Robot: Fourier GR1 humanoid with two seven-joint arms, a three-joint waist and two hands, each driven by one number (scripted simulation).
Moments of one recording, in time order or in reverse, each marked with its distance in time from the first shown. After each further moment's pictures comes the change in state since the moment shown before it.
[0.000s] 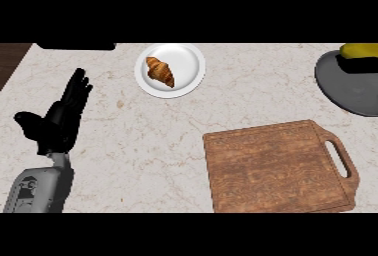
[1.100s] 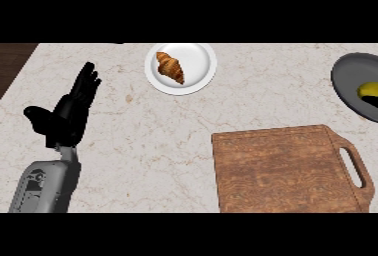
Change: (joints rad) left arm -0.047 -0.014 -0.021 0.019 -0.004 -0.013 -0.011; right arm -0.054 -0.240 -0.245 0.663 -0.143 -0.036 -0.362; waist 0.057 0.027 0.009
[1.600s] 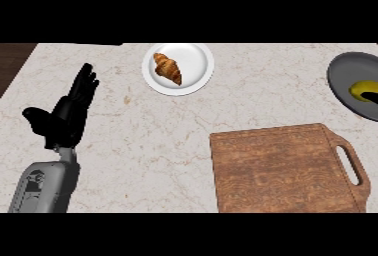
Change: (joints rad) left arm 0.007 0.000 0.008 0.006 -0.001 0.005 -0.007; right arm 0.014 0.006 -0.124 0.013 -0.134 0.001 -0.203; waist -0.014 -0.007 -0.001
